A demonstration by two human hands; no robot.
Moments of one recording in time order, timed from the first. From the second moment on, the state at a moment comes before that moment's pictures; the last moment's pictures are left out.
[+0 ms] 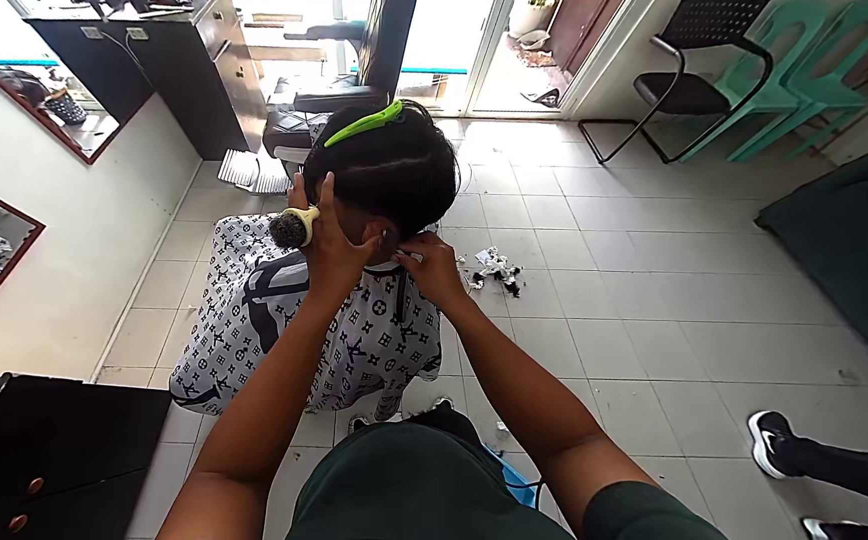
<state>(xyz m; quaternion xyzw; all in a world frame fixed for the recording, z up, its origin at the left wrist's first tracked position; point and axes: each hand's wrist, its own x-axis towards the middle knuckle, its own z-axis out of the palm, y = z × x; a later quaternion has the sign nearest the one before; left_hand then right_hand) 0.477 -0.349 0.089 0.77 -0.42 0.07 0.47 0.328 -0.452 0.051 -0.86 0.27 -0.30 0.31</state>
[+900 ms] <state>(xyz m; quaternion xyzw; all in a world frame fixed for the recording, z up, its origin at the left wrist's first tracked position) 0.481 -0.350 0.089 0.78 -0.42 0.08 0.46 0.332 -0.458 0.054 -0.85 0.27 -0.31 0.33</state>
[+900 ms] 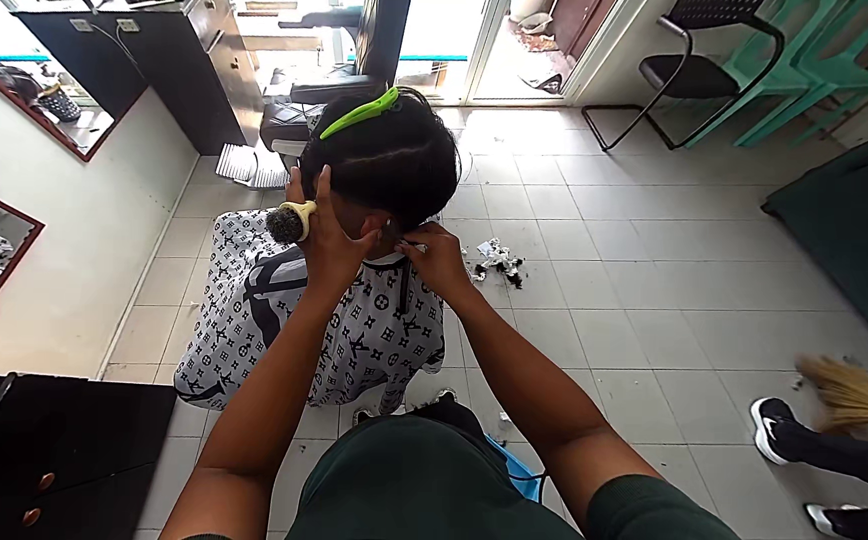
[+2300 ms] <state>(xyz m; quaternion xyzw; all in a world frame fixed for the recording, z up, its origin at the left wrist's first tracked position) 0.483 -0.349 0.092 0.78 -0.42 0.06 0.47 0.335 -0.456 0.057 -0.86 0.26 -0.31 0.32</state>
